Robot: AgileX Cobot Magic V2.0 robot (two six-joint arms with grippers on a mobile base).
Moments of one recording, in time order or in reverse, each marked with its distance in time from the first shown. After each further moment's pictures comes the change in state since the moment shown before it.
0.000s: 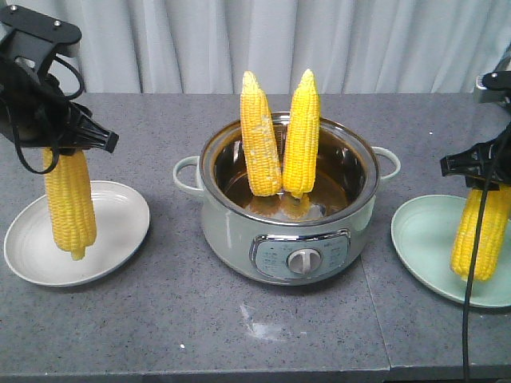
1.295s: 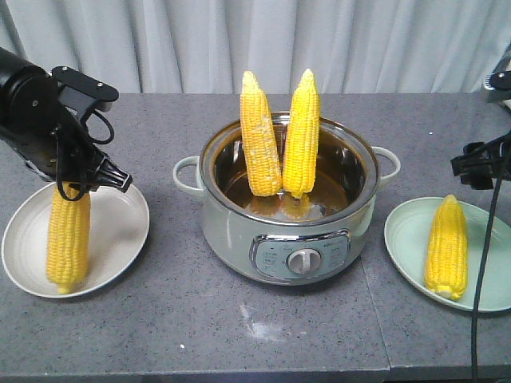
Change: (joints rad) left arm 0.000 0.178 0.000 0.079 0.063 -0.027; right arm -0.047 -0.010 0.000 0.022 -0.047 -0.114
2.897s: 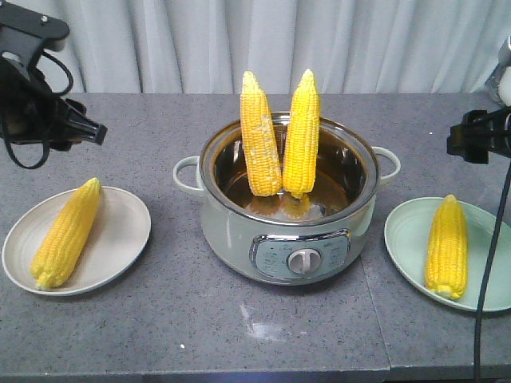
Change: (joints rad) left arm 0.000 -0.200 0.000 0.020 -0.063 -0.071; right arm 0.000 -0.111 0.000 0.279 -0.024 -0.118
